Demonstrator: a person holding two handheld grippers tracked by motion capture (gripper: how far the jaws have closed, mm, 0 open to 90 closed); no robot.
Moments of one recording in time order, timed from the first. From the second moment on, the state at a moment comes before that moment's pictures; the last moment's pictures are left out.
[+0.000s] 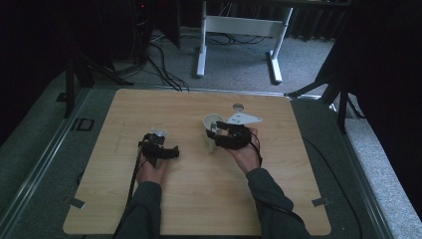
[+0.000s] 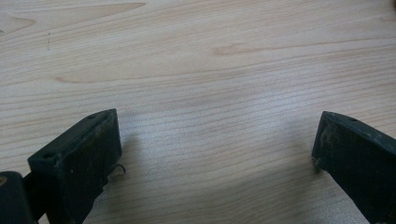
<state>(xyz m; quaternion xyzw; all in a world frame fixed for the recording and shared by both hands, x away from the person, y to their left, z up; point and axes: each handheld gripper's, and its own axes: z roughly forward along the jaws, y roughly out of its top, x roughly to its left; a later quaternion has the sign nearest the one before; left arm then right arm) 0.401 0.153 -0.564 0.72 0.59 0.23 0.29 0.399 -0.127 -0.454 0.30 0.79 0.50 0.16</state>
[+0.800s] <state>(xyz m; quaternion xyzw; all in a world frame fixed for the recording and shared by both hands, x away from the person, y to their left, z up) 0.401 0.153 -0.564 0.72 0.59 0.23 0.29 0.394 -0.139 -0.459 0.30 0.80 0.50 0.17</state>
